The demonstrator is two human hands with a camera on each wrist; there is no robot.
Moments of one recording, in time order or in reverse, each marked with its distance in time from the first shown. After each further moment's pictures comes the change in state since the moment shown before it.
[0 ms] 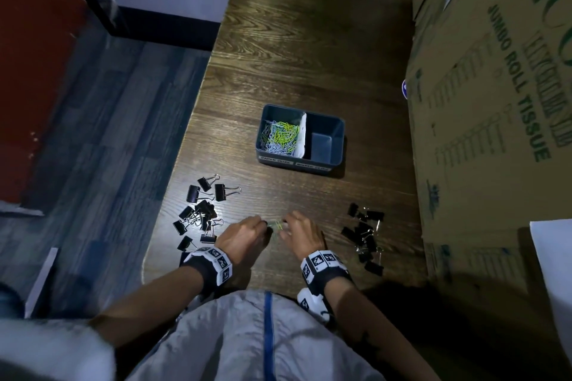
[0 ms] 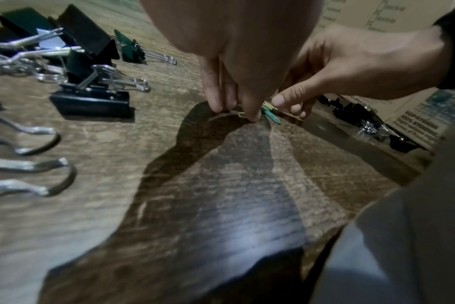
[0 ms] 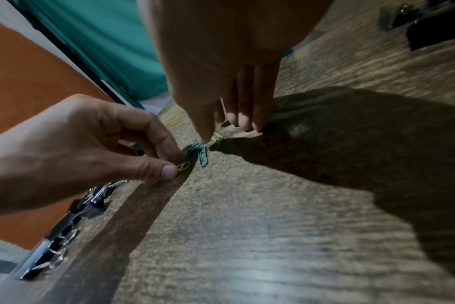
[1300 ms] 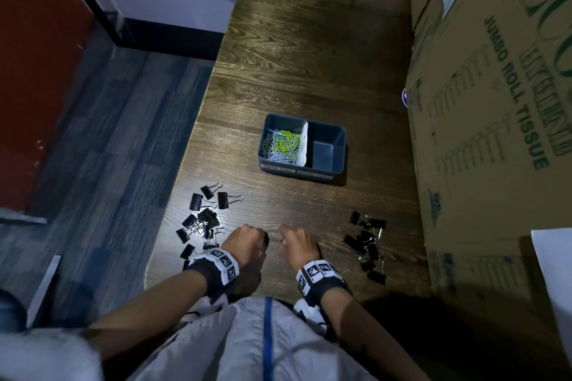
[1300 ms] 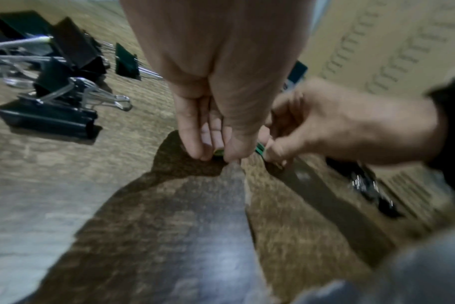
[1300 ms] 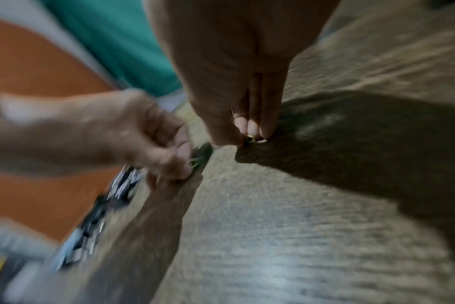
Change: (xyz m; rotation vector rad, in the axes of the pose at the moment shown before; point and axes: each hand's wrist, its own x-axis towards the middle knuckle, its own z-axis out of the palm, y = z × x) left_hand 0.009 0.005 -0.018 -0.172 -0.169 -0.280; right_hand -0.007 -0.018 -0.004 -0.063 -0.080 0.018
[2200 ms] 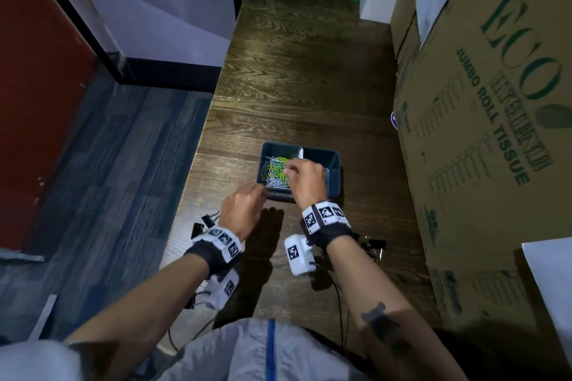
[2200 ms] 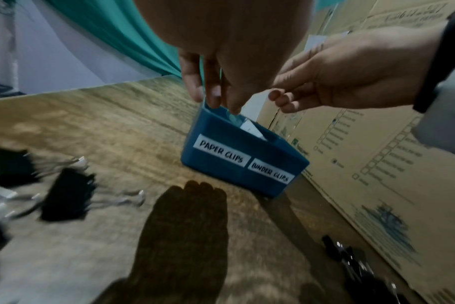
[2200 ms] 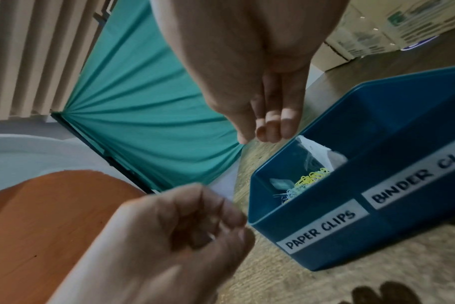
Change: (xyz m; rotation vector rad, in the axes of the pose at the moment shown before) left_hand 0.044 0.008 -0.100 0.041 0.597 0.175; right_hand 0.066 -0.039 -0.159 0.410 0.594 -0.033
